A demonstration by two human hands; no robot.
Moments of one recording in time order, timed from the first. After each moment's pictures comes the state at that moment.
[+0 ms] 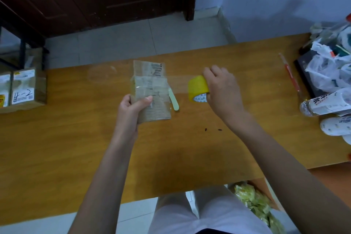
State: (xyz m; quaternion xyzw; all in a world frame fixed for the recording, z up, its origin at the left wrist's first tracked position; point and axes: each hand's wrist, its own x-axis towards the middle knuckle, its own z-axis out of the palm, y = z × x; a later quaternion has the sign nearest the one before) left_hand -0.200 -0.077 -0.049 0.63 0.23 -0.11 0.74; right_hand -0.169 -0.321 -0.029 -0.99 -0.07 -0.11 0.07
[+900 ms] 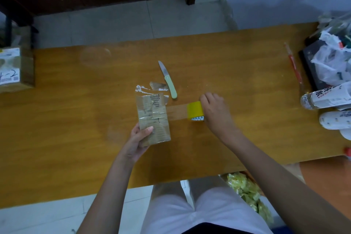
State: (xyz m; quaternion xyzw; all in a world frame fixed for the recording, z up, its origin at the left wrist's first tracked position) left_hand -0.280 -0.058 -0.186 0.44 0.25 -0.28 0.82; right_hand -0.227 -0.324 -0.127 -0.99 -0.11 0.05 0.01
